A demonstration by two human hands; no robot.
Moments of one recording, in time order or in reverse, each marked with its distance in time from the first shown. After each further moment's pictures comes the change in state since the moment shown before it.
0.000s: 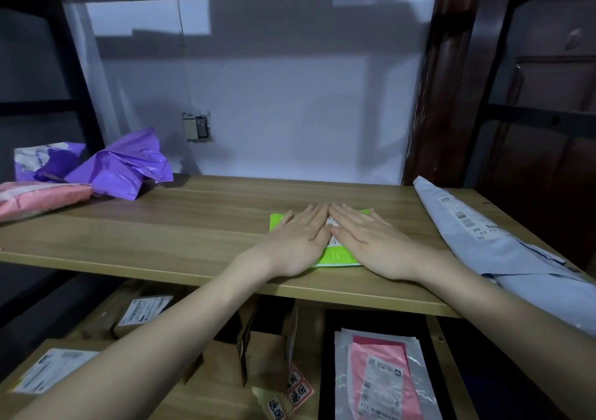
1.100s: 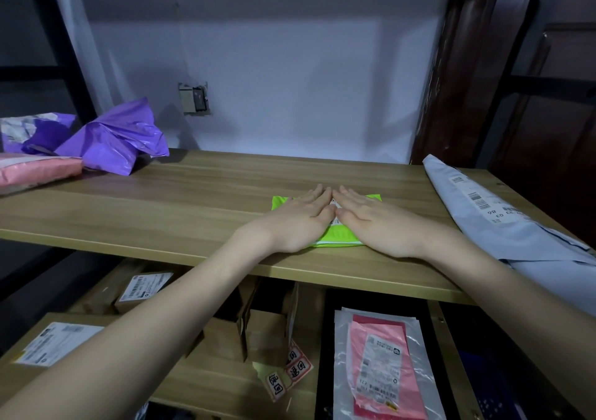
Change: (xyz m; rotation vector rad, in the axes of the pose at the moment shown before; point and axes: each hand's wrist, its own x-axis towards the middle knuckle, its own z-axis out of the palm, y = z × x) left_hand 0.007 -0.003 -0.003 -0.104 -0.074 -0.035; right_hand 0.007 -0.003 -0.004 0.066 -0.099 0.033
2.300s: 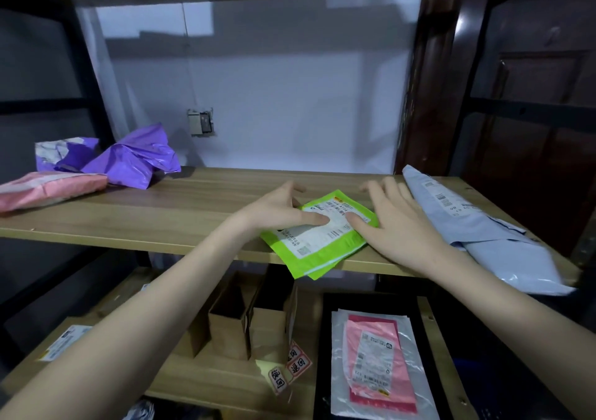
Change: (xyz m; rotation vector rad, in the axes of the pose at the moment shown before) left_hand -0.033 0.003 -0.026 -0.426 0.174 -0.139; right_hand -0.064 -0.001 0.002 -0.057 0.560 0.098
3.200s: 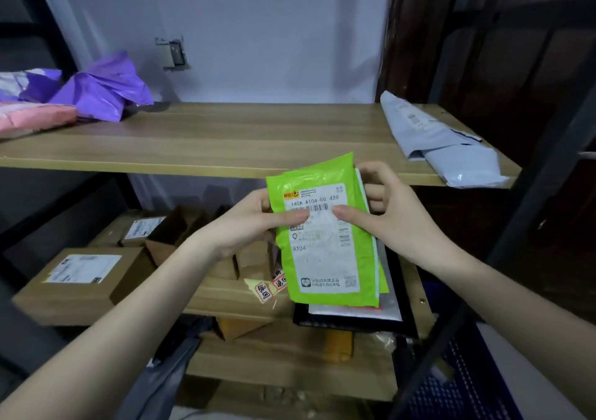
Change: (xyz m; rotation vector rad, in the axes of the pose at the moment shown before) left_hand -0.103 -0.039 0.081 -0.598 -0.260 0.097; right_hand -0.115 0.012 0.009 0.974 -0.097 0.141
